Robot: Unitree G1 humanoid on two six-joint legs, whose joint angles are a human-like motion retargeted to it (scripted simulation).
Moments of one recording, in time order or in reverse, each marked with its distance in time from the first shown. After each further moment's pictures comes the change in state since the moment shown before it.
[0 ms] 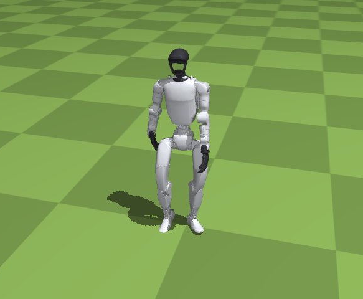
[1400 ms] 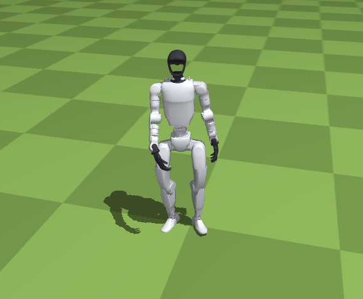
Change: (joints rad) left arm 0.276 0.144 0.147 0.086 0.121 0.072 -0.044; right arm -0.415 0.236 0.177 -0.291 0.238 -0.097 0.078; waist 0.151 -0.086 -0.128; left_leg -0.076 -0.031 -0.135 -0.067 0.050 -0.094; right_leg 0.082 -0.017 -0.216 -0.217 -0.228 0.027
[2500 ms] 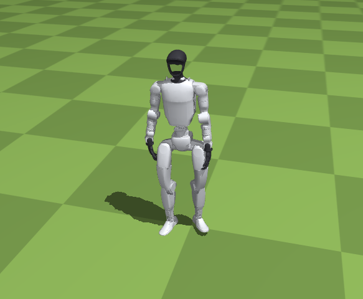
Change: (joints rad) left arm -0.089 -0.102 -0.089 -0.103 -0.070 -0.051 -0.062; right arm 0.341 -0.143 -0.144 0.166 -0.261 0.095 -0.087; waist 0.040 -0.026 0.009; left_leg 0.061 -0.021 0.245 -0.035 -0.021 -0.030; right_leg -0.086 -0.016 0.199 -0.073 0.127 0.011
